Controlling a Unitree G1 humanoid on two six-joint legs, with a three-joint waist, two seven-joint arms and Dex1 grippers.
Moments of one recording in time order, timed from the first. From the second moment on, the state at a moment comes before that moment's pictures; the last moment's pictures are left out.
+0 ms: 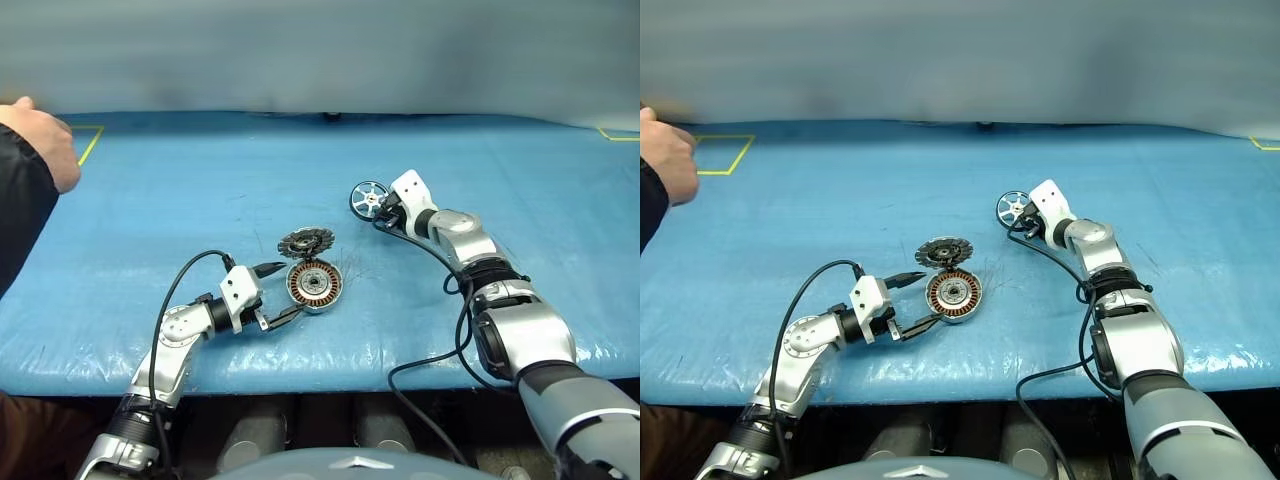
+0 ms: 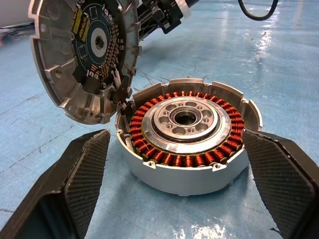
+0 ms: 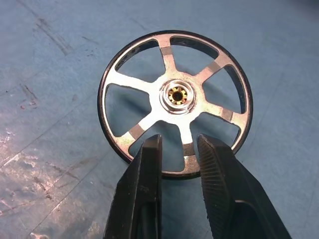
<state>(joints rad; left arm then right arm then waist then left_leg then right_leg) -0.07 0.39 -0.17 0.09 -0.18 -0.17 -0.87 -0.91 -0.37 0.10 1.12 -0.05 -0.01 0.61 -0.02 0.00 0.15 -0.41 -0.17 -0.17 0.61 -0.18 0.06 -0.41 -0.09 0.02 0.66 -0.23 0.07</state>
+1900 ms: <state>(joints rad) -0.01 0.45 -0.16 0.09 -0.27 -0.20 -0.98 0.01 -0.39 0.11 -0.35 0.50 0.58 0.68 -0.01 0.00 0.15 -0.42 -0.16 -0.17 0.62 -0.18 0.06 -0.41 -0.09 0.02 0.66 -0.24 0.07</state>
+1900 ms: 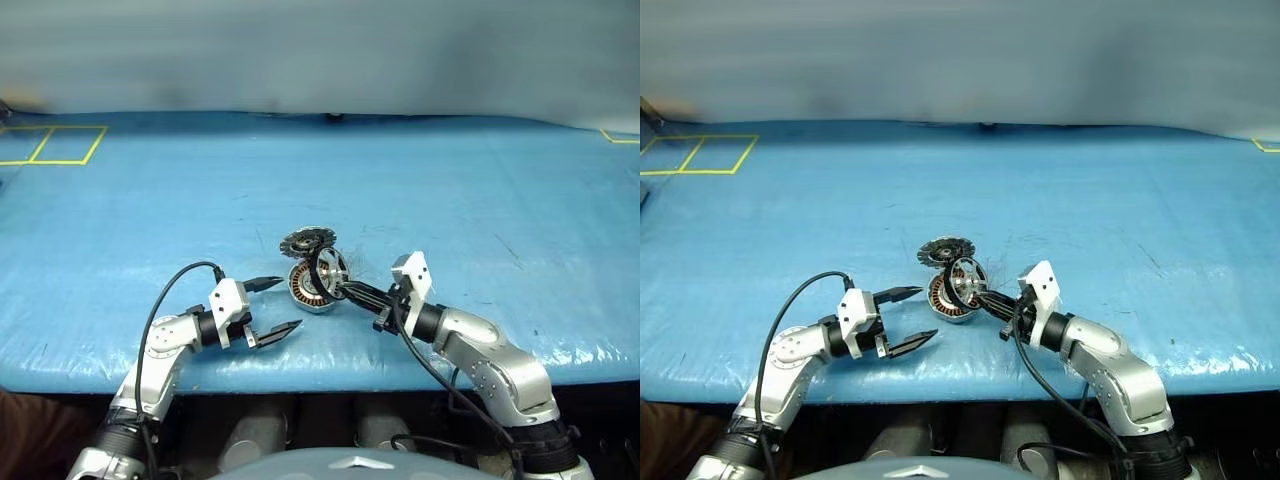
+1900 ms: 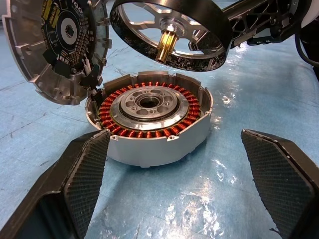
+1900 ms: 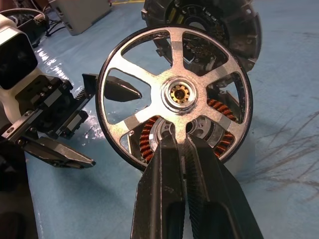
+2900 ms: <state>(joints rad) 0.01 0.47 -0.16 0.07 -0.26 -0.20 -0.96 -0.03 -0.36 0.15 -0.28 0.44 0.55 0.68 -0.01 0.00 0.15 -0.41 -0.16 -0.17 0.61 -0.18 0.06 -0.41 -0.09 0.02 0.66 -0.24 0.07</state>
